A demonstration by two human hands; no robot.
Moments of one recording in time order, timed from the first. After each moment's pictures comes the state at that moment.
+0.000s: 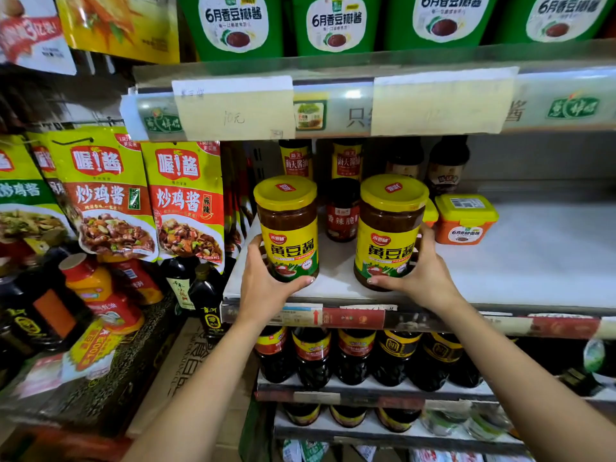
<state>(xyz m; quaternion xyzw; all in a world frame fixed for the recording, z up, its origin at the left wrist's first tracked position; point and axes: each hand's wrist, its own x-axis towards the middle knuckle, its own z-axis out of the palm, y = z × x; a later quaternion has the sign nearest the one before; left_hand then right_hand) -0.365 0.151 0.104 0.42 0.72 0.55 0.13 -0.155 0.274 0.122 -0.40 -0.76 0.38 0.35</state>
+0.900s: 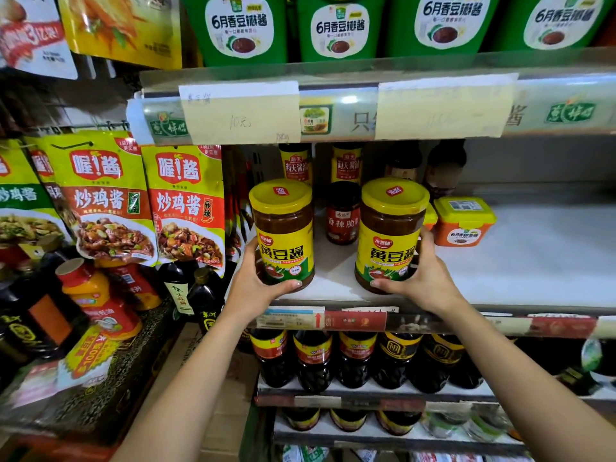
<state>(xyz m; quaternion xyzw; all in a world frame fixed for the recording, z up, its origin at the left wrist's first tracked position) -0.392 0.143 0.105 0.45 0.69 0.52 0.19 -0.154 0.276 0.117 -0.39 -0.77 0.37 0.34</state>
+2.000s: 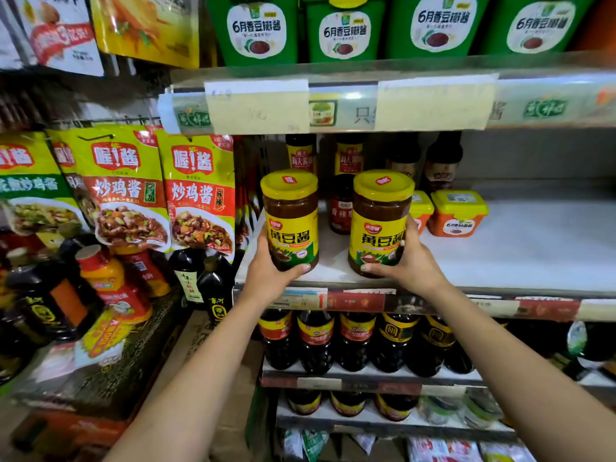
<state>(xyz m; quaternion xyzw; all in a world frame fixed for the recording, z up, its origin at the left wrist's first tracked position) -0.373 0.139 0.110 0.44 0.71 0.52 0.18 -0.162 0.267 0.119 -0.37 -0.80 0.34 0.33</state>
